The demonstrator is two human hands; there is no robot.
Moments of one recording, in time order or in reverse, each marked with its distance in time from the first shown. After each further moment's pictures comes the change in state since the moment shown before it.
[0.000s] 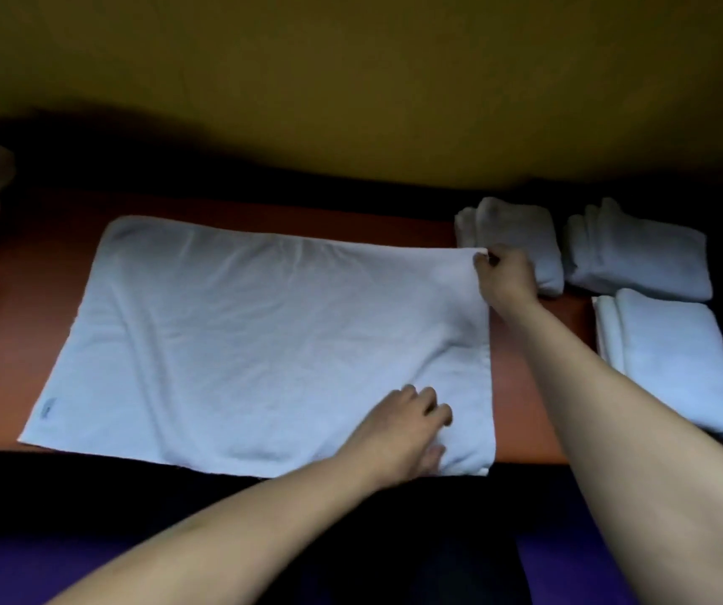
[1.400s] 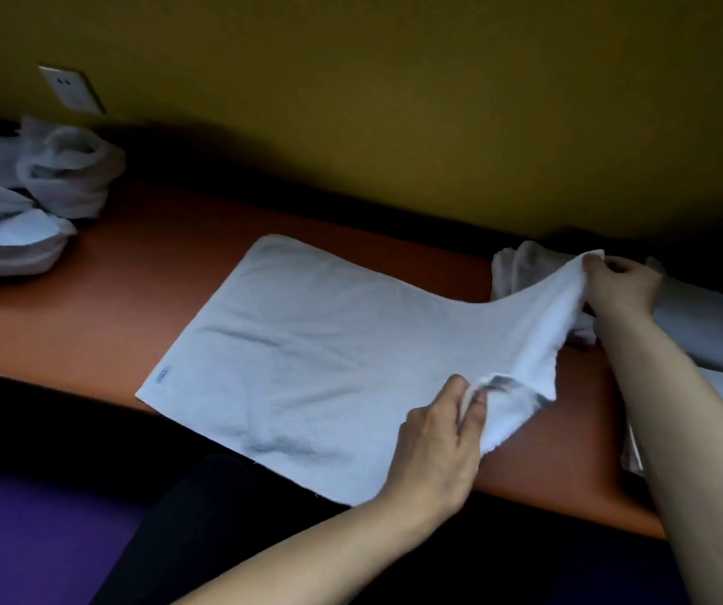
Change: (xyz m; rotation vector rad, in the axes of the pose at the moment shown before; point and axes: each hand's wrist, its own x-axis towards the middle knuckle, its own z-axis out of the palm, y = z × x) left_hand -0.005 0.102 -0.071 -0.695 0.521 -0.595; right_hand 0.005 -0.019 -0.093 0.432 0.167 0.242
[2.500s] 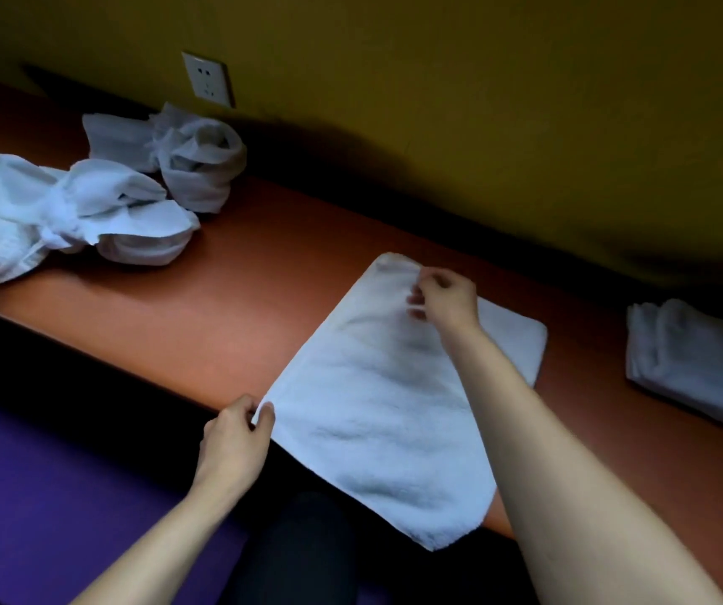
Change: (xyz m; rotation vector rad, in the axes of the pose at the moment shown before) left_hand -0.019 -0.236 -0.304 0.317 0.435 -0.594; right_hand -0.226 -0.061 0.323 0.078 -0.617 -0.007
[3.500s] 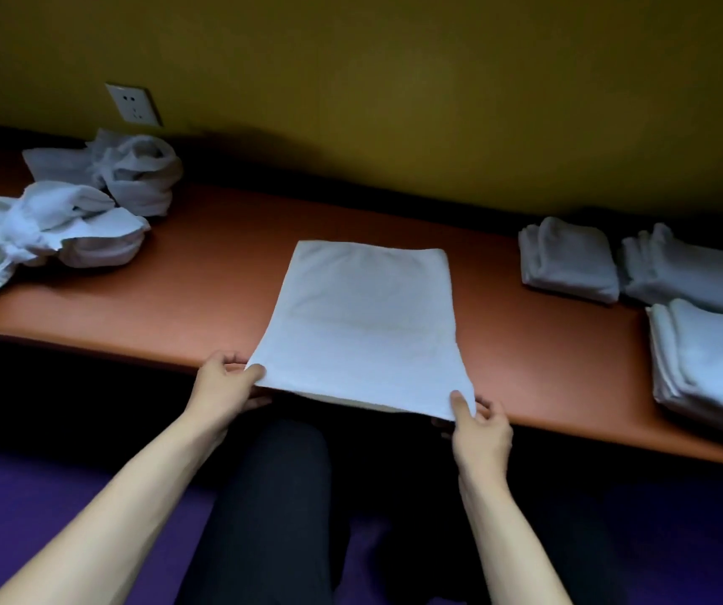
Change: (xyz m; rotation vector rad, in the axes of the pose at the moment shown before) left_hand -0.063 0.031 -0.017 -0.655 -0.242 -0.125; right_hand -0.254 0.143 -0.138 0.255 0.492 0.170
